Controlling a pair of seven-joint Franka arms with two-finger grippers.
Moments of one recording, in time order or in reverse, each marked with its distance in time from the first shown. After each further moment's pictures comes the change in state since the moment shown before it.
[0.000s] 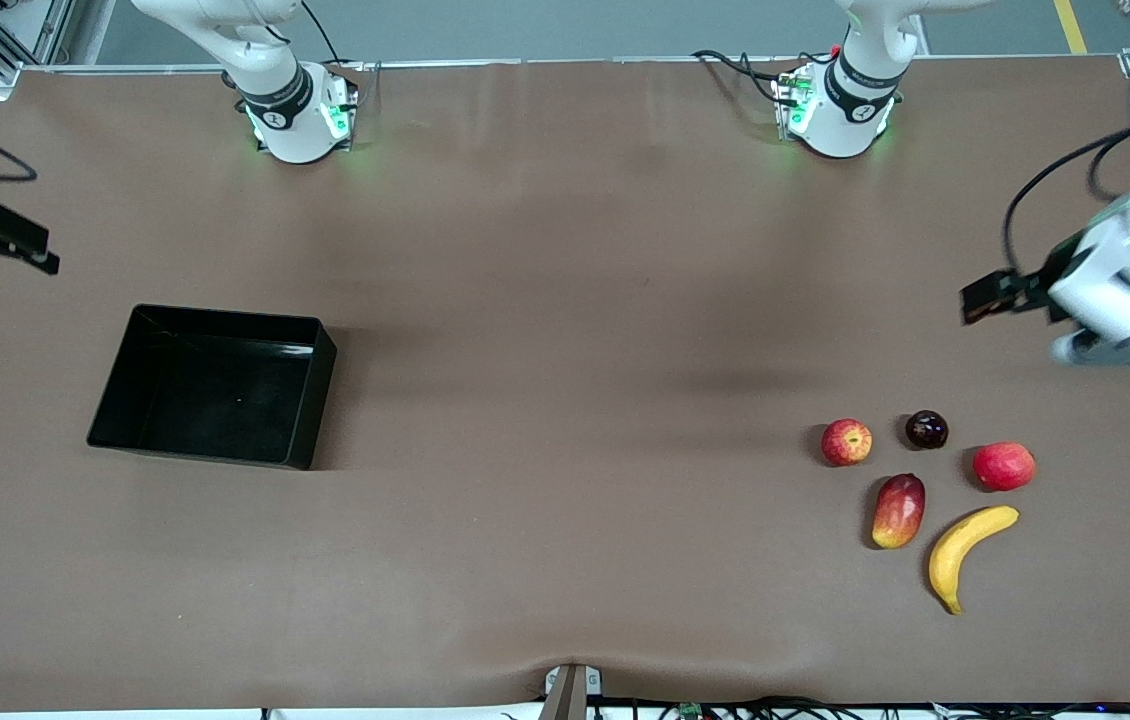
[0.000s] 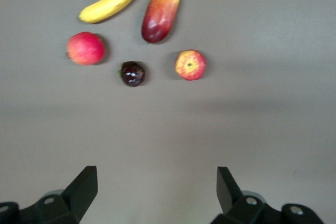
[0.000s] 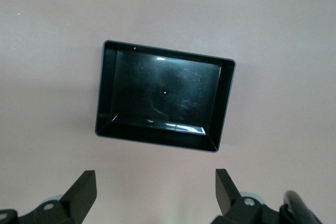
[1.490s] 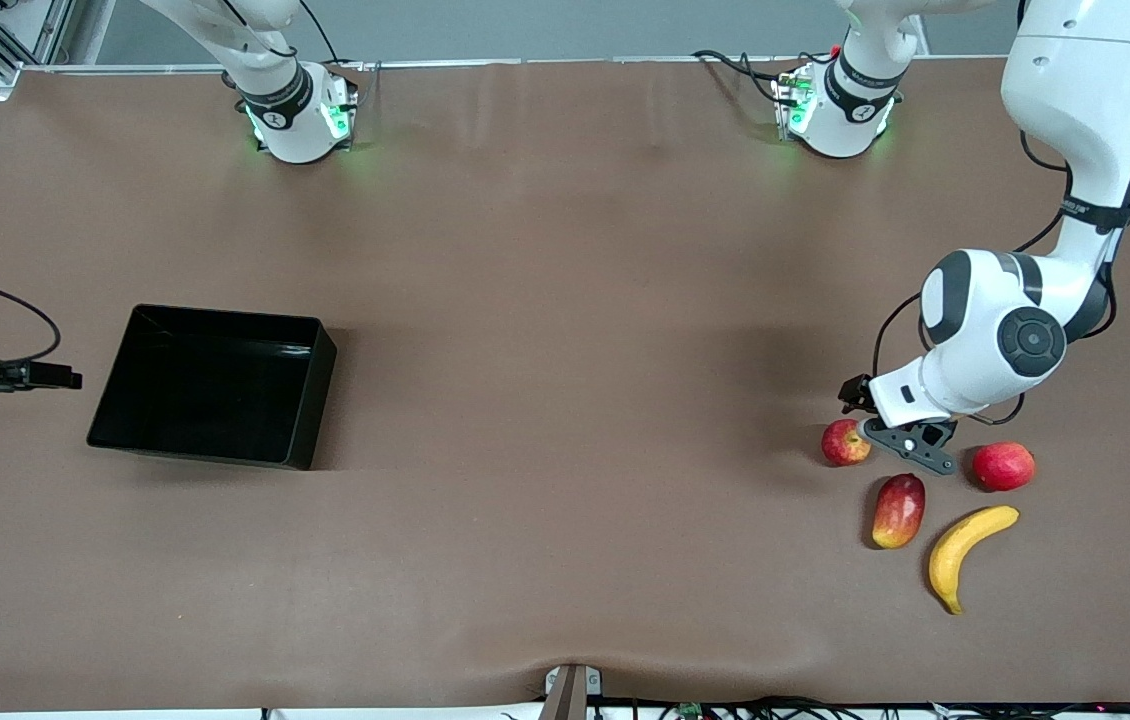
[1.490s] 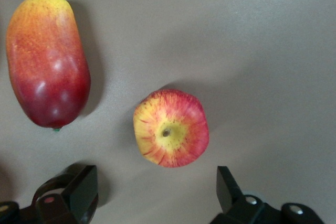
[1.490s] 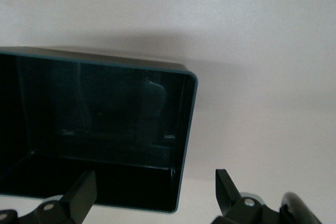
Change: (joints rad) left arm 0.010 0.306 -0.003 -0.345 0.002 0.743 0.490; right arm -0.185 0.409 -0.006 0.010 -0.012 0.236 -0.146
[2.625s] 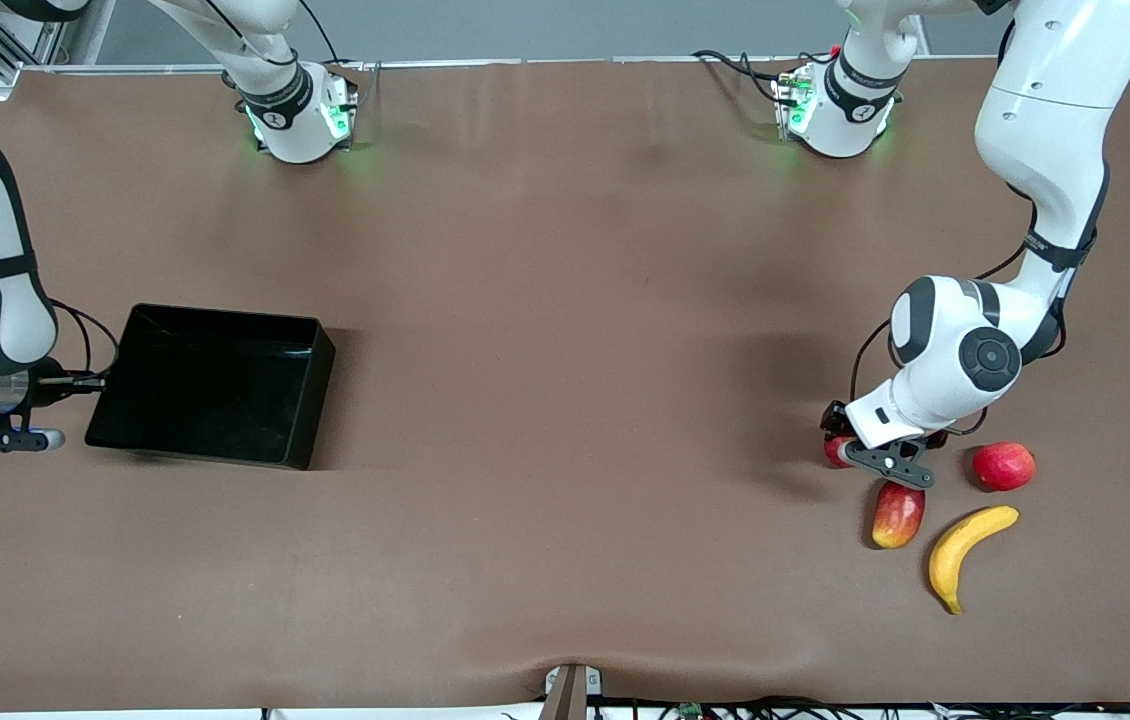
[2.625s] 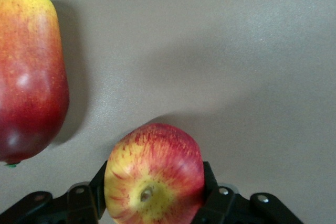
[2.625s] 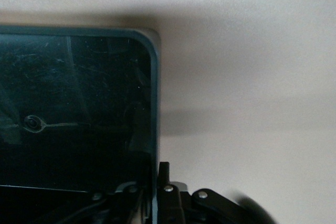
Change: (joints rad) left arm -0.014 0.112 -0.003 0.015 0.000 0.154 -0.125; right arm -0.077 0.098 0.000 -0.201 0.012 0.199 -0.002
